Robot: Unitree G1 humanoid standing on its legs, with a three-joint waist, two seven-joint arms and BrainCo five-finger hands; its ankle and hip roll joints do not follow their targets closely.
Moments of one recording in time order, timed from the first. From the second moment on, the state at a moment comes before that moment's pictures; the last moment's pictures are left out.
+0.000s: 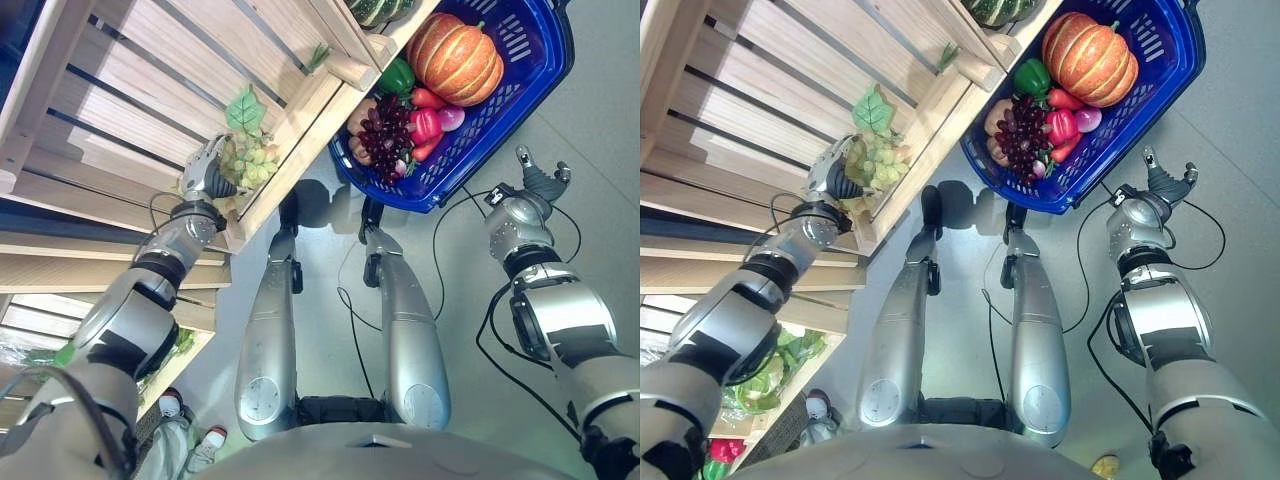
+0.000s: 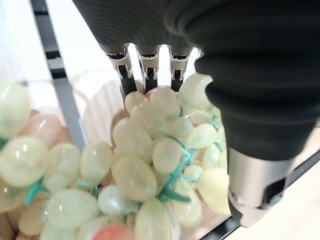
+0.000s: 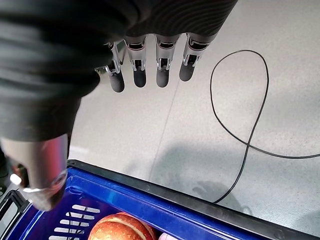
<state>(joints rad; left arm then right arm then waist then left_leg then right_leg) -0.87 0.57 -0.66 1.12 0.13 -0.26 0.31 -0.88 -0.49 0.17 1.25 0.75 -0.24 -0.65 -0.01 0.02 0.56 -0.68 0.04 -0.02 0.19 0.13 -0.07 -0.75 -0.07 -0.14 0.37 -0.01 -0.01</state>
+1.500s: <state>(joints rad) -0.96 0.51 -0.71 1.20 0.14 -0.20 0.24 -0.90 -0.45 0.17 1.25 0.74 -0.24 -0.67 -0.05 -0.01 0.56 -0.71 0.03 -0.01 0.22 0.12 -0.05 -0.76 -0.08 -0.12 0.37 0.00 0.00</state>
